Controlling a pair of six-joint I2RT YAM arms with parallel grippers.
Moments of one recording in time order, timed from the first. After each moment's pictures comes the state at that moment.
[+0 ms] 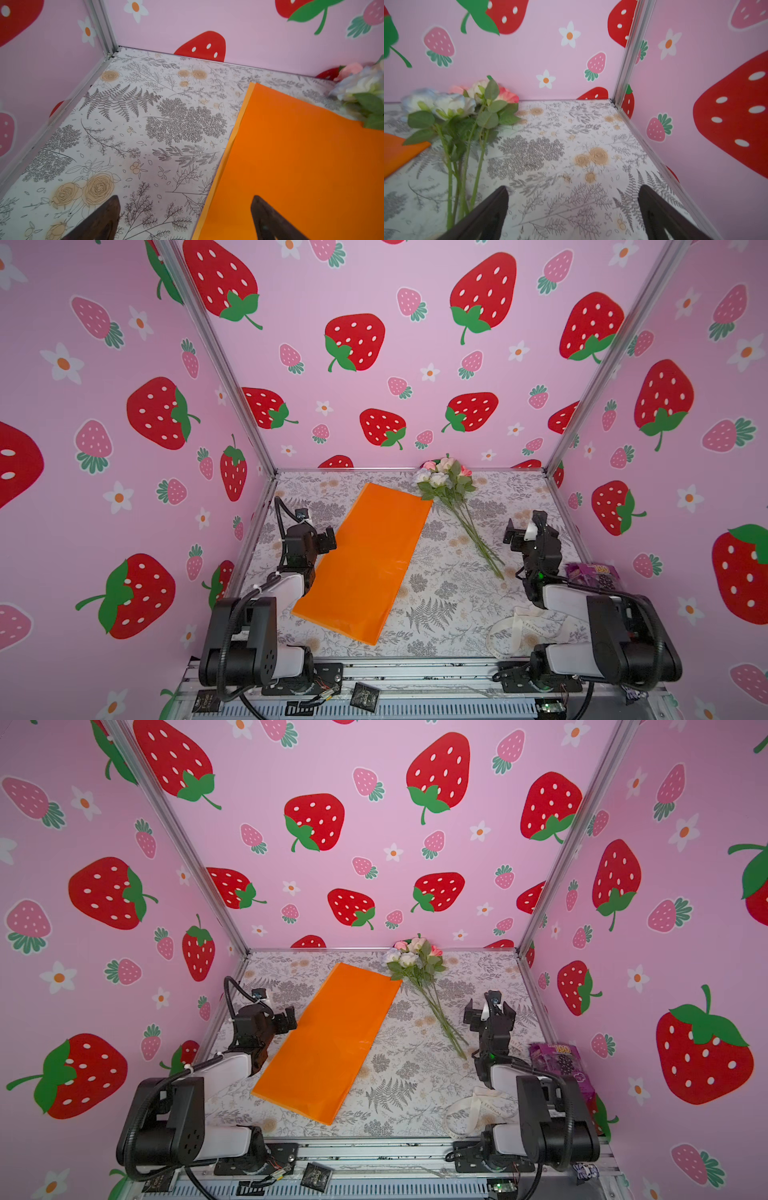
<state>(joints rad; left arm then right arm) 0.02 1.33 0.54 0.33 -0.08 -0.15 0.14 1.31 0.38 0.79 0.19 -0.01</state>
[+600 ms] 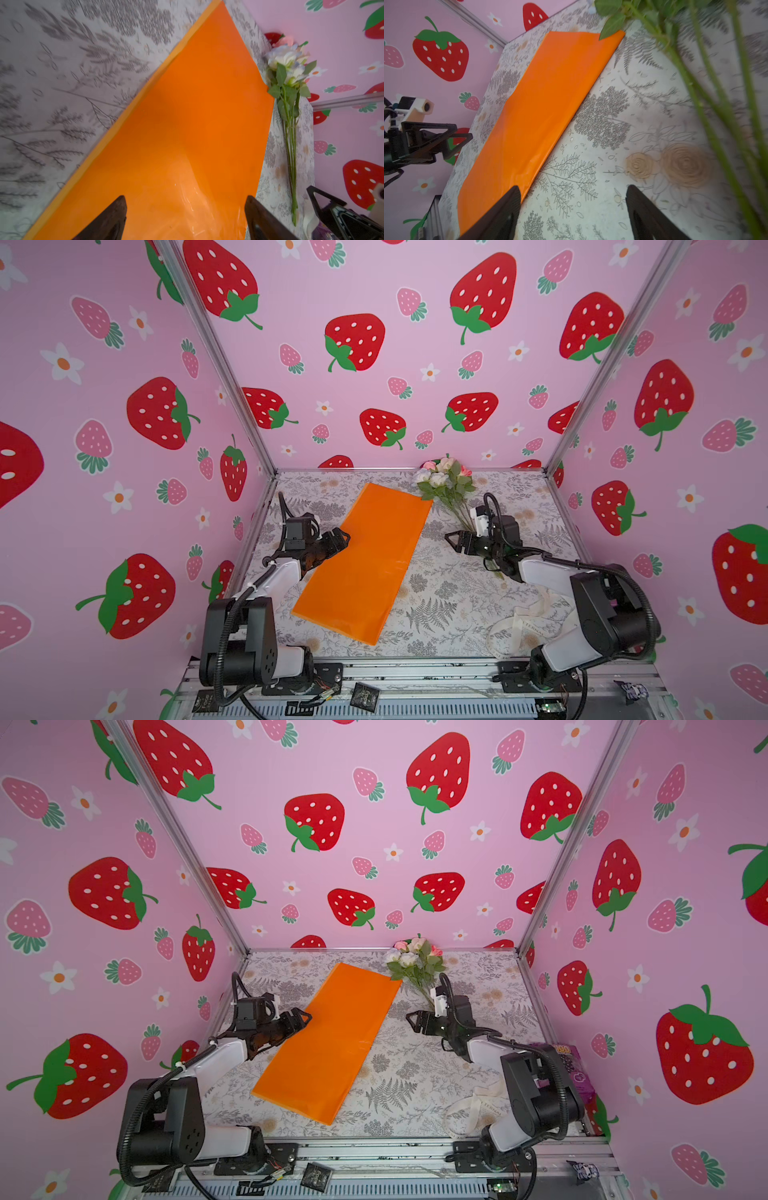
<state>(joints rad) 0.01 1.38 0.69 -0.15 0.42 -0.55 0.41 1.58 0.68 0.30 -0.46 0.47</state>
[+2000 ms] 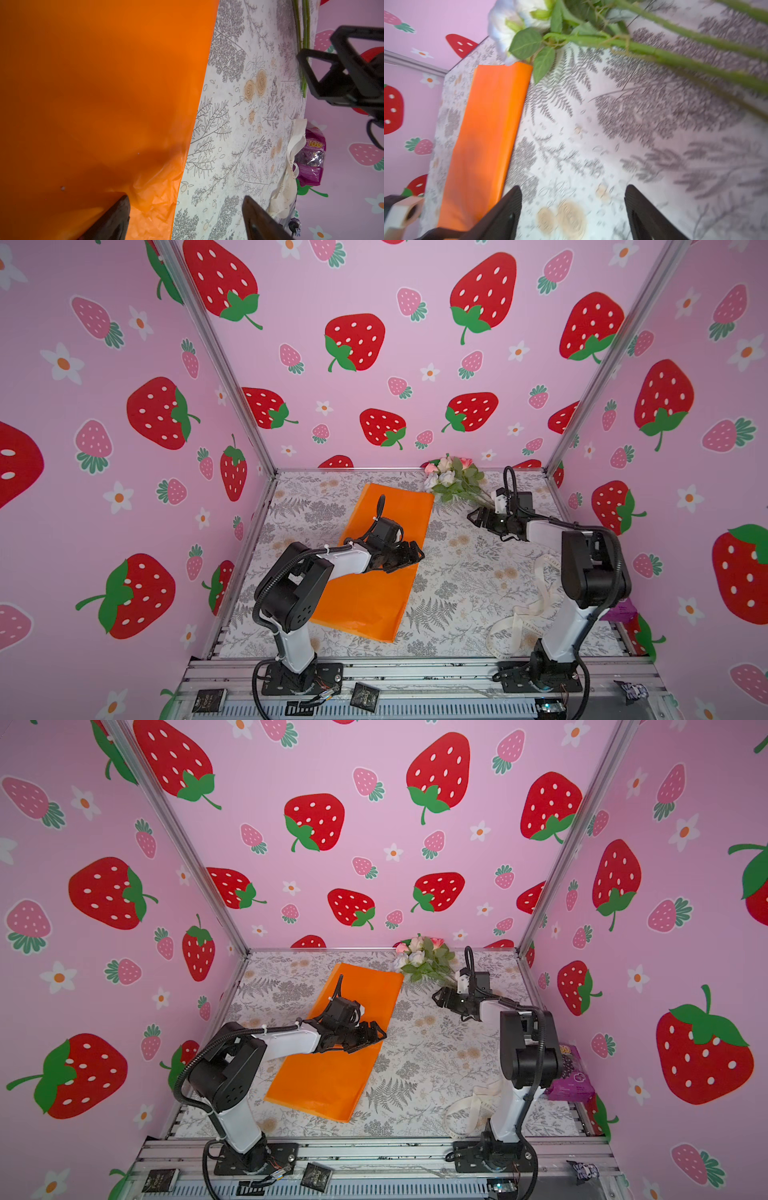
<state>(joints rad) -0.59 1.80 0.95 -0.04 0.37 -0.81 0.16 1.79 1.01 -0.01 -0.50 0.38</state>
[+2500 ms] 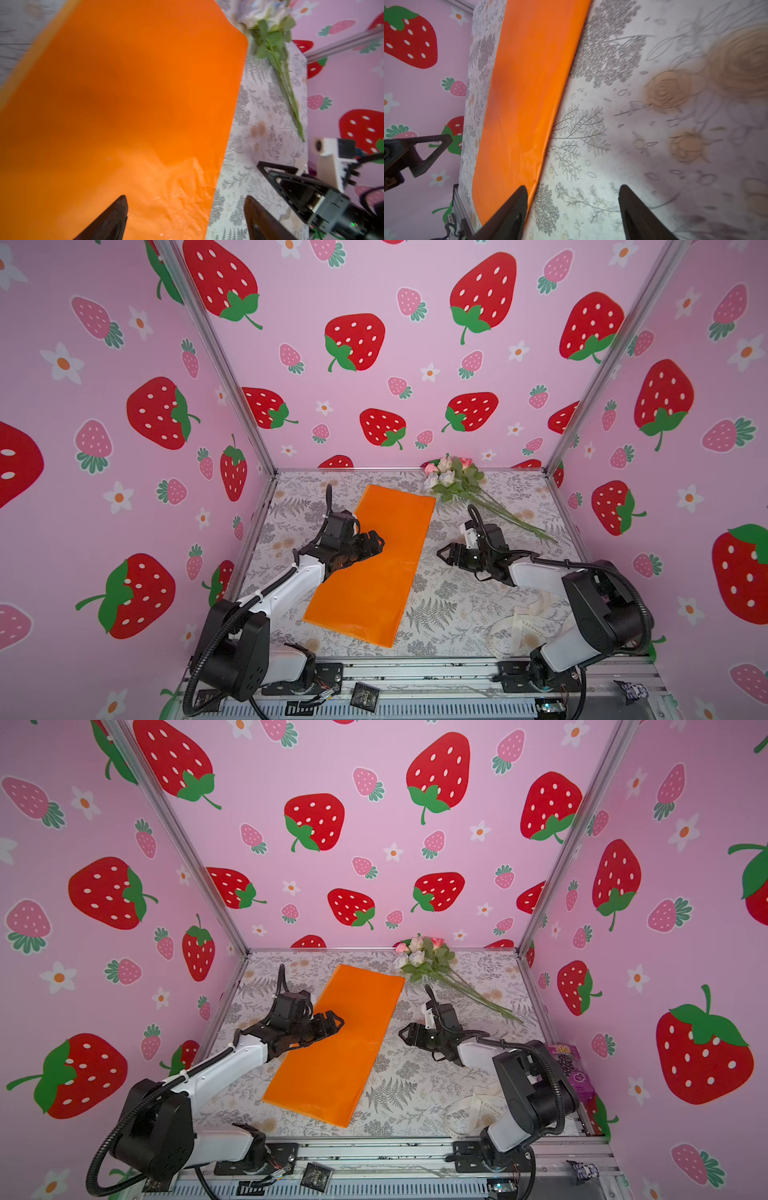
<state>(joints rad) -0.30 1.32 0.77 -0.30 0.24 -0.67 0.56 1.57 0.64 0.20 -0.40 0.67</state>
